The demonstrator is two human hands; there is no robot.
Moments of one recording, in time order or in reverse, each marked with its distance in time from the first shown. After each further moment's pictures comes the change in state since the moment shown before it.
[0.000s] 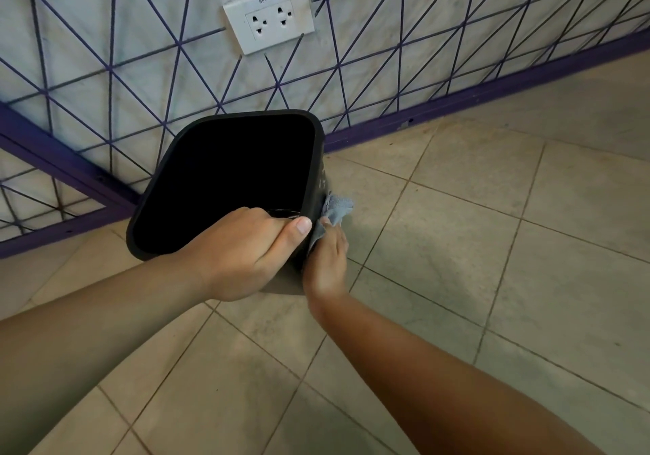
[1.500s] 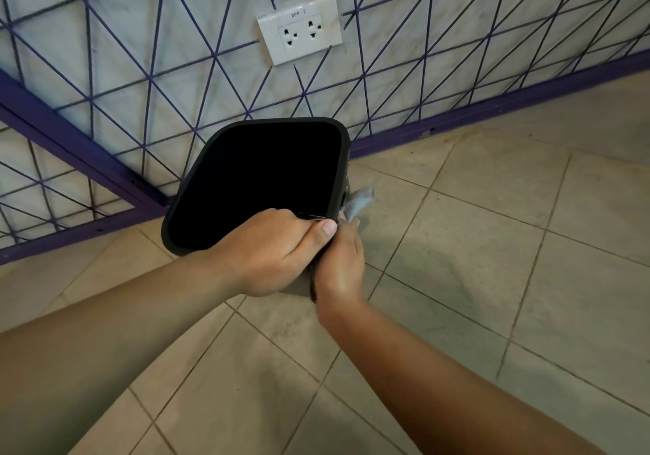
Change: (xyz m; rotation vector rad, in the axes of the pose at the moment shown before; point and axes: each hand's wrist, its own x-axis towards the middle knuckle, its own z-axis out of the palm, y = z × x) left_hand -0.001 0.004 -0.009 -0.062 -0.054 -0.081; right_hand -0.022 -0.025 0.024 0.164 0.014 0.124
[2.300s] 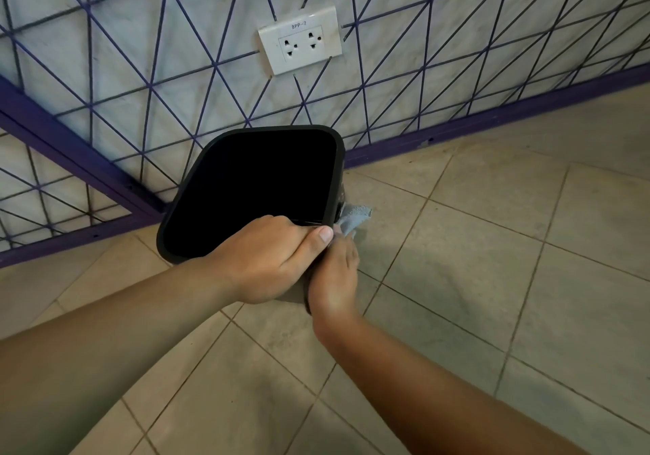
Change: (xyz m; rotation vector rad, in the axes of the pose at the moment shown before) left_hand 0.004 -0.006 0.000 0.020 0.021 0.016; right_hand -0.004 0.002 0.000 -0.124 -0.001 -0.045
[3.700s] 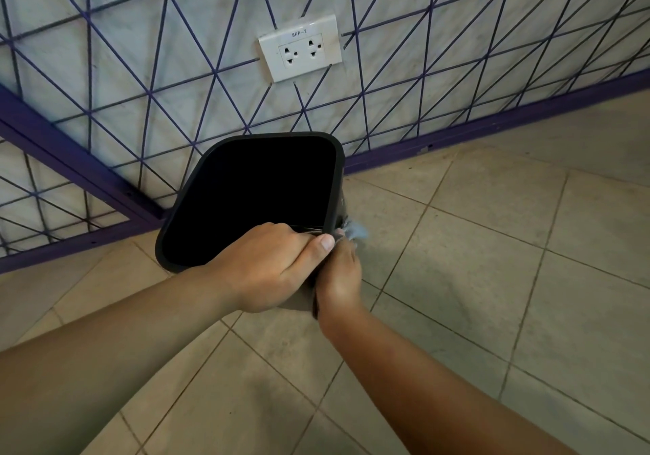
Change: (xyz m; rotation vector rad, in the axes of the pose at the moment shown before) left_hand 0.003 -0.002 -0.001 0.001 0.003 0.009; right_hand 0.016 -0.007 -0.001 -0.019 0.003 0.070
